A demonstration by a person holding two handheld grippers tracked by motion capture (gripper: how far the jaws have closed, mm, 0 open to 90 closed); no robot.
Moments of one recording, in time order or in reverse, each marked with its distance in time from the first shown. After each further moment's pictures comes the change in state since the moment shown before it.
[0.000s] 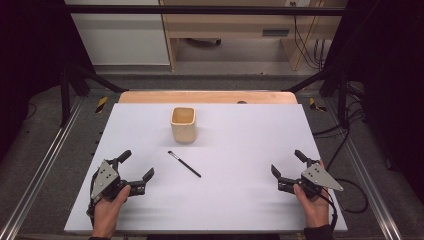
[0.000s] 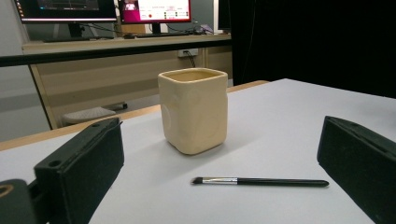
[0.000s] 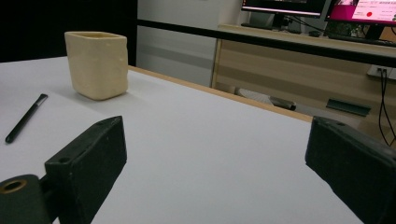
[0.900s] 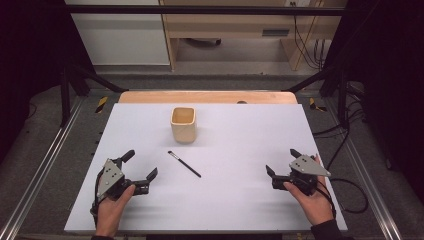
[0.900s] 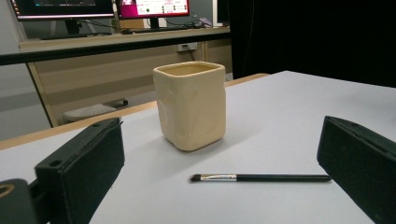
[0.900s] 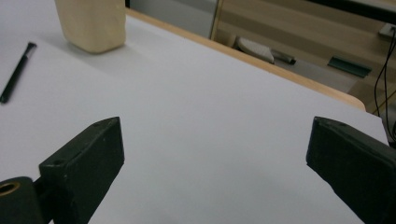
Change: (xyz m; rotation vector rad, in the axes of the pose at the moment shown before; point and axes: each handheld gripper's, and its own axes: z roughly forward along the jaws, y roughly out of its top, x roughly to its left) left arm -0.004 -0.002 0.008 0.028 0.000 0.030; right arm 0.014 0.033 0.012 0.275 -0.010 -0.076
